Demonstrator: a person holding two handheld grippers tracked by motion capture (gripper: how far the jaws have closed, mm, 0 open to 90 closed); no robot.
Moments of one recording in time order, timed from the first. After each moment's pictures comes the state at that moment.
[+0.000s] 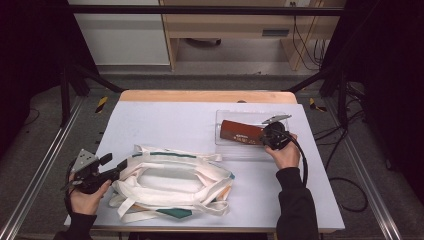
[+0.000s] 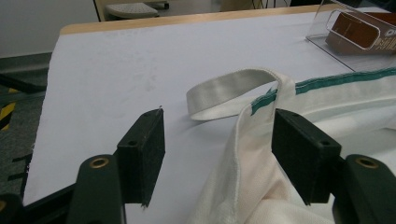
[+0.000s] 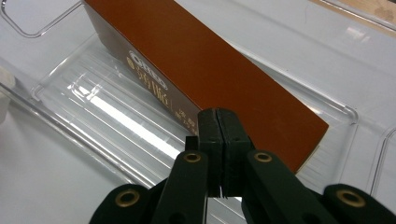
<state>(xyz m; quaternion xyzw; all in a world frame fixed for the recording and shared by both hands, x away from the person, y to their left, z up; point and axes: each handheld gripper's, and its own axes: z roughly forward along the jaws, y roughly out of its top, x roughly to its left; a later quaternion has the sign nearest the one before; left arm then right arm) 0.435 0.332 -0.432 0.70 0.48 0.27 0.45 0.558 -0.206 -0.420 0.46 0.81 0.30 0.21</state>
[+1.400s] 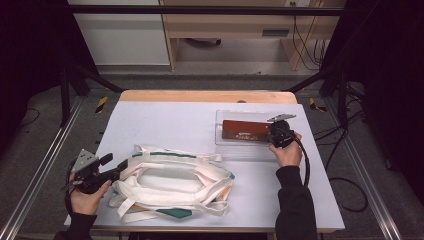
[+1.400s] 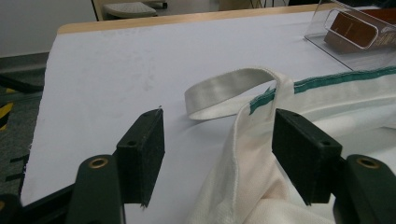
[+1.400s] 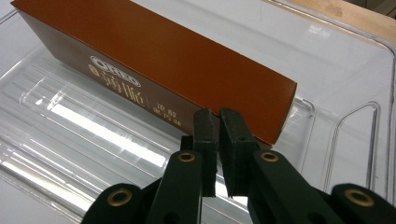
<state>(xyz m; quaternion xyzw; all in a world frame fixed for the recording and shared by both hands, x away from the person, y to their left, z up) 0.435 0.332 -0.432 0.71 0.47 0.26 0.45 0.565 -0.219 -0.425 0.50 0.78 0.29 0.25</state>
